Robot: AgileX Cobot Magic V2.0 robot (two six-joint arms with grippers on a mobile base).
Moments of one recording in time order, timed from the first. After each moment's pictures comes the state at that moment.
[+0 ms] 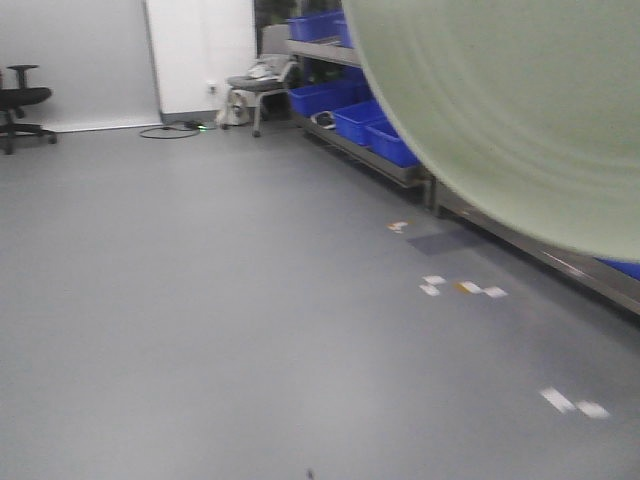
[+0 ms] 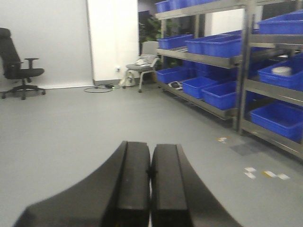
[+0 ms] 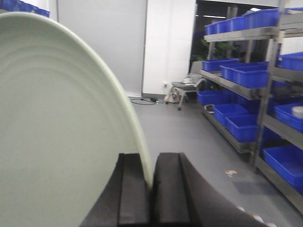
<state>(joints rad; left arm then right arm) -0.05 0.00 0.01 0.06 0.00 -0.05 0.34 0.15 -0.27 -0.11 0.01 0.09</state>
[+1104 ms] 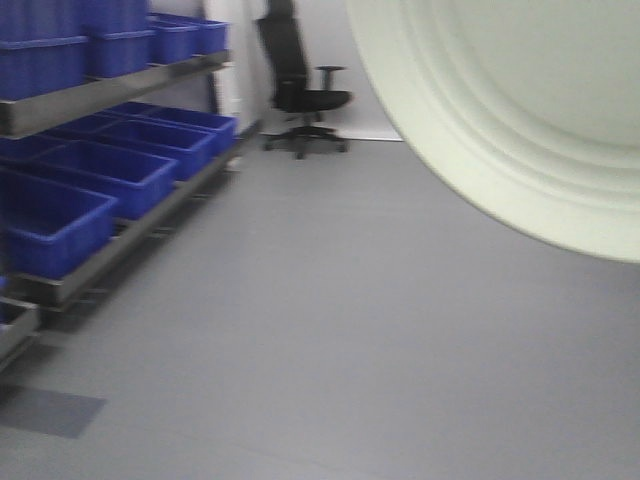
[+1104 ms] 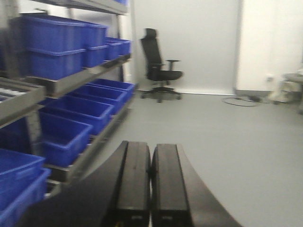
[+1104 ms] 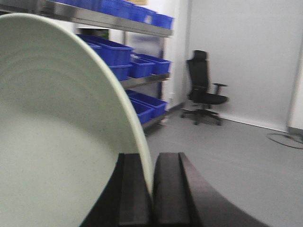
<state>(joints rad) -0.05 0.00 0.01 0.06 0.00 -0.05 0.34 0.15 -0.27 -0.11 0.01 0.09</state>
